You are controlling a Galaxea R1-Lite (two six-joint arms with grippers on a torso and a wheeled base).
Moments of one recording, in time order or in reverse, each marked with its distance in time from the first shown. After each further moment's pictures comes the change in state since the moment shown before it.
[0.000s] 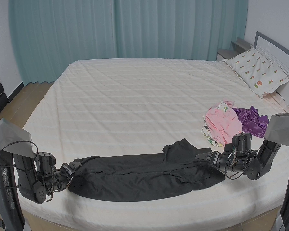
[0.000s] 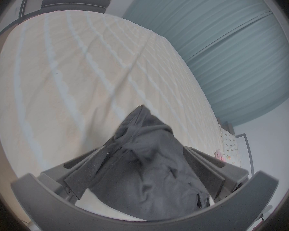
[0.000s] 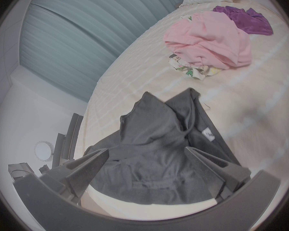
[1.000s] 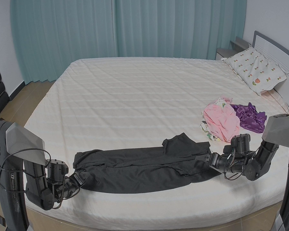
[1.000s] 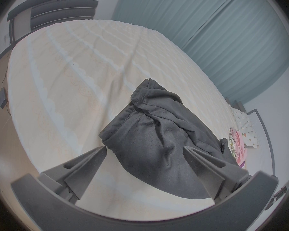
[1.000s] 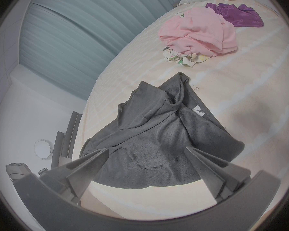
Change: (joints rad) left arm -0.134 0.056 0.021 0.000 0.158 0.106; right arm 0.000 0.029 -0.009 -0.003 -0.002 -0.004
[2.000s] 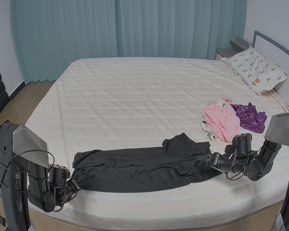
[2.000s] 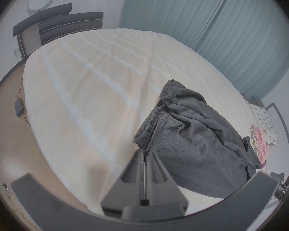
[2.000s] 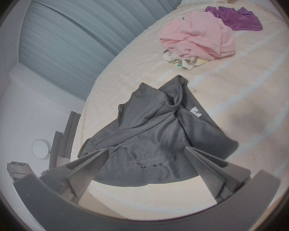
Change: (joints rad) left arm 0.005 0.057 0.023 0.001 0.165 0.058; right arm 0.002 -0.047 0.047 0.014 -0.042 -0.009
